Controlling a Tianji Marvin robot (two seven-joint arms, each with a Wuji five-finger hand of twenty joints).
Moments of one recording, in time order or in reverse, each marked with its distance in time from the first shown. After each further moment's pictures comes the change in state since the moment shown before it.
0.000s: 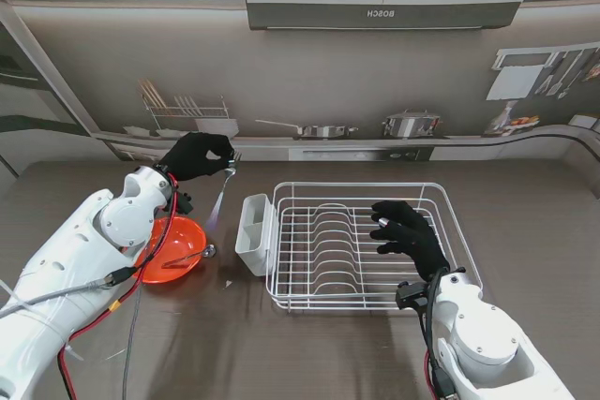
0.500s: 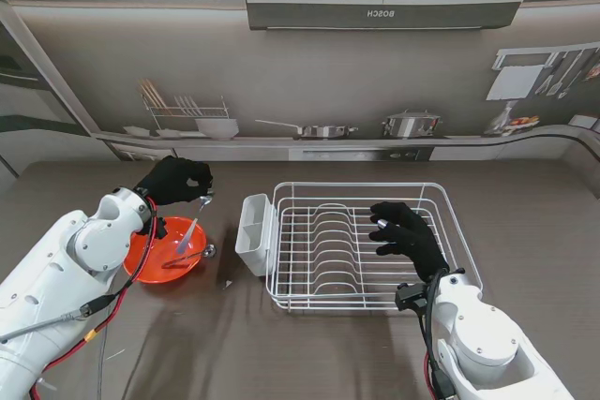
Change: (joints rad) left arm 0.170 0.055 -0.147 -0.154 0.154 0.036 -0.104; right arm -0.004 0.002 -0.002 -0.002 -0.002 0.001 0.005; left_hand 0.000 0.000 0.000 0.000 0.000 -0.002 0.000 0.000 0.000 0.000 0.000 0.000 0.000 0.000 0.000 -0.001 0.000 0.000 -0.001 0.001; right_hand 0.001 0.000 0.000 0.000 0.000 0.000 0.000 0.000 0.000 0.000 0.000 0.000 0.000 0.000 0.000 0.000 -0.002 0.000 0.000 0.000
